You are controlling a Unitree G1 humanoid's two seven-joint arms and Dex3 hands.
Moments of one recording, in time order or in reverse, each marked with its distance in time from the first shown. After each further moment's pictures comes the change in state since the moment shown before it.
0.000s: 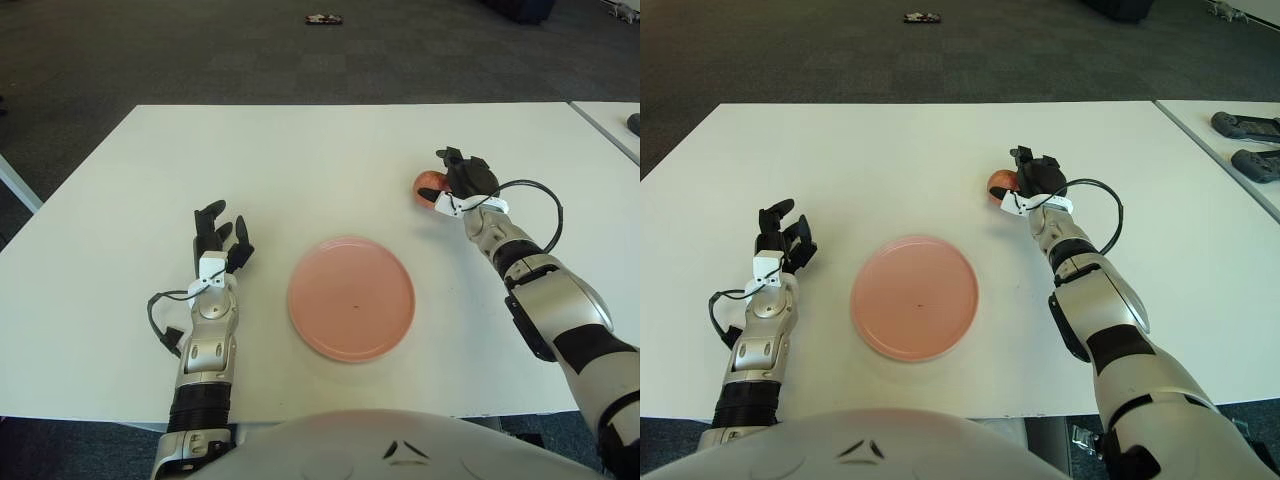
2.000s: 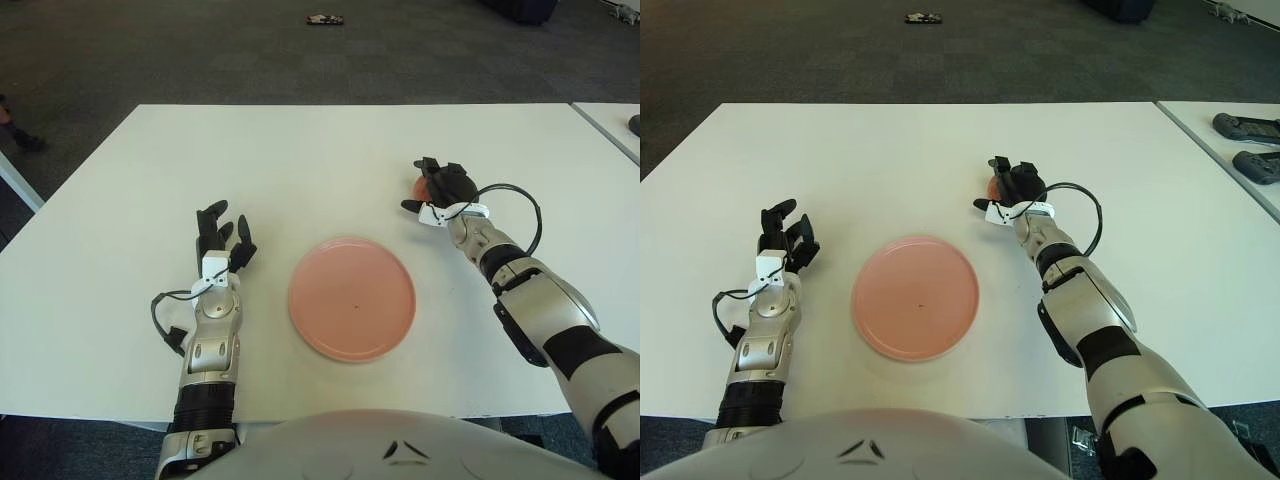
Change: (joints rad) left arm 0.000 -0.020 -0.005 -0.014 0.003 0.018 0.010; right arm 0.016 0.033 0.080 0.006 -0.030 0.005 0.000
